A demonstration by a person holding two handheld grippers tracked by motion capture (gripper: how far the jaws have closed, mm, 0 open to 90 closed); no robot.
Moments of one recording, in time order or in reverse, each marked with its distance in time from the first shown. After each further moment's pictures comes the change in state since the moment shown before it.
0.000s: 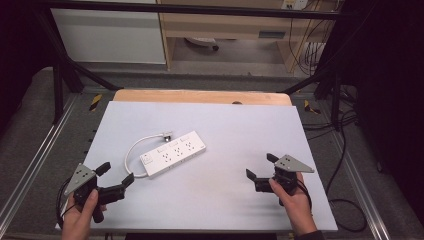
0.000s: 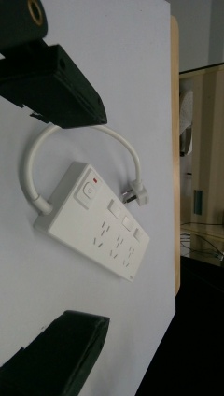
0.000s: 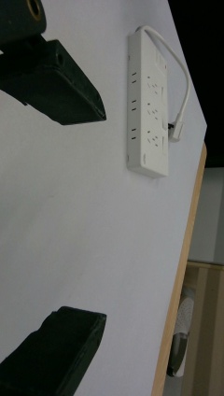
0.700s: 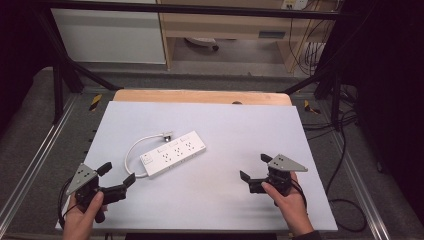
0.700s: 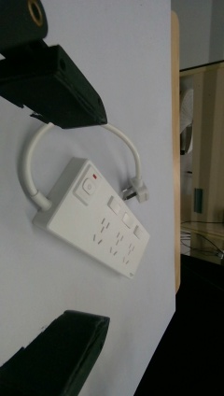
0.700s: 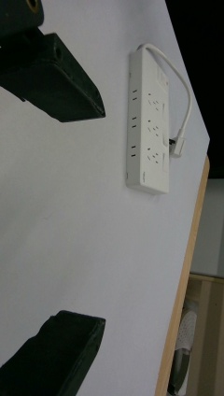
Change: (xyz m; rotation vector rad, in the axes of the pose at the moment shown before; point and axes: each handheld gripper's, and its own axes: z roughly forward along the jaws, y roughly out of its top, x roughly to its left) left arm -0.003 0.000 0.001 -0.001 -0.009 -0.002; right arm 0.012 0.004 0.007 0.017 0.041 -0.011
